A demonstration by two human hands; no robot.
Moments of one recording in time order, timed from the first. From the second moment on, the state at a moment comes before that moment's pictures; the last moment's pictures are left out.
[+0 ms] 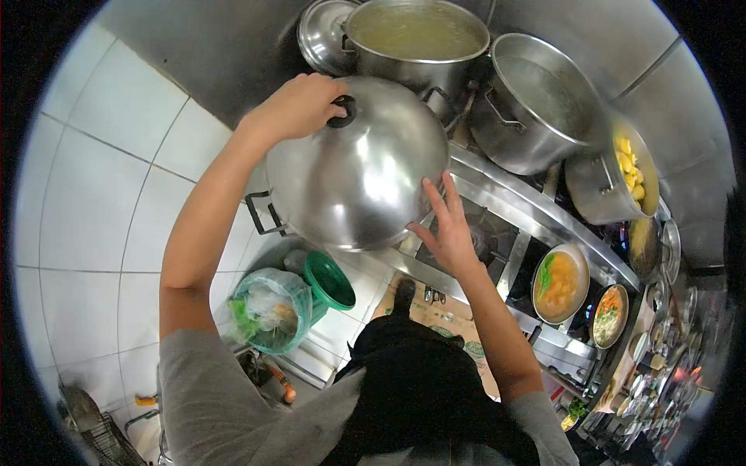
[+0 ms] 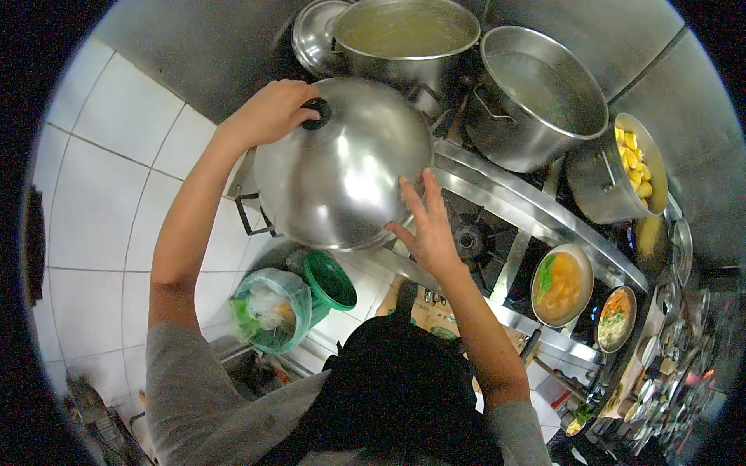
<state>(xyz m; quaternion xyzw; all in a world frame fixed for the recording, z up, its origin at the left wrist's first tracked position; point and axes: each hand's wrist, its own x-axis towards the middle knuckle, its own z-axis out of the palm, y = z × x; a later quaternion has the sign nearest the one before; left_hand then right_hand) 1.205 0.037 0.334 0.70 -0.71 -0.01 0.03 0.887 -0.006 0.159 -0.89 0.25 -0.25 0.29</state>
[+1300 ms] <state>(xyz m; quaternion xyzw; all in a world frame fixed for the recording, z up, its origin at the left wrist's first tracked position) 1.046 1.221 0.034 0.86 0.28 0.27 0.33 0.789 0.331 -0.098 -0.76 0.22 0.46 0.40</state>
